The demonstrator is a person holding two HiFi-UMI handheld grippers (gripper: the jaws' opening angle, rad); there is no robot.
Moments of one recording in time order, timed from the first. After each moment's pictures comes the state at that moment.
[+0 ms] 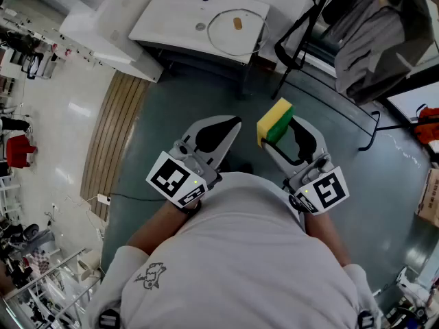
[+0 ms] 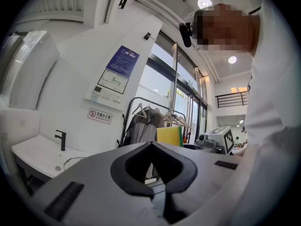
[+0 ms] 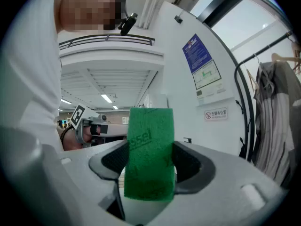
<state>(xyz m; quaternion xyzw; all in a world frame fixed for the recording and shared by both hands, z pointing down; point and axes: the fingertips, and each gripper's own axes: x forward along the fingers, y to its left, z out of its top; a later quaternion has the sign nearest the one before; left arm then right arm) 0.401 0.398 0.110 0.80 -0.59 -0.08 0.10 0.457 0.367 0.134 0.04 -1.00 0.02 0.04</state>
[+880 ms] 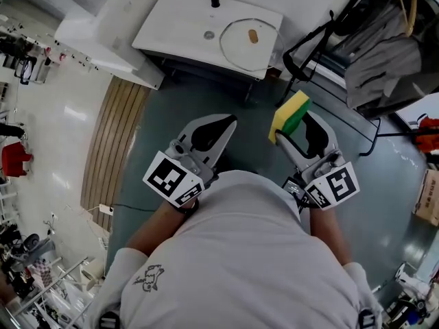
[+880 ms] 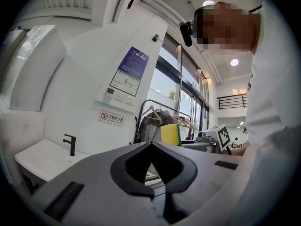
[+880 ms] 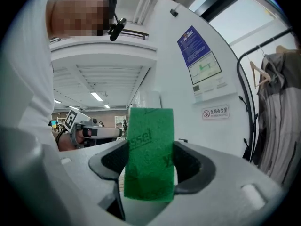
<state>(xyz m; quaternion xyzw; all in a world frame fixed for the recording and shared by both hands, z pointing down) 0.255 0.382 0.122 0.80 -0.59 -0.09 0.10 0.337 0.318 0.138 0.09 -0.99 0.04 0.05</state>
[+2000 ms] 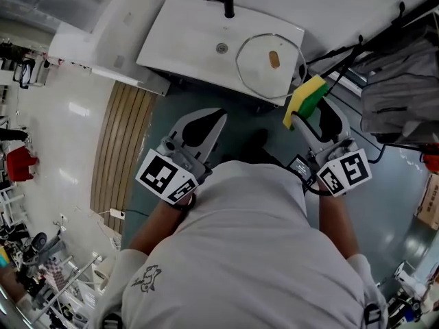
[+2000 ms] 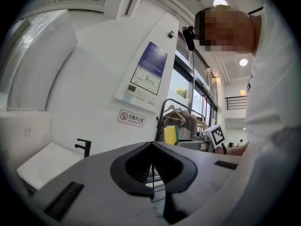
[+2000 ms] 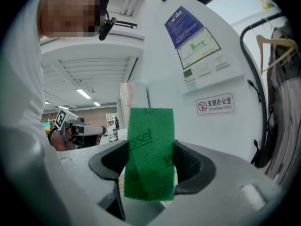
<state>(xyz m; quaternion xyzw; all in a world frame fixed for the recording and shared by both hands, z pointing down) 0.064 0.272 0.144 0.78 -0.60 -0.08 0.12 0.176 0.160 0.164 0.13 -0.99 0.07 0.08</state>
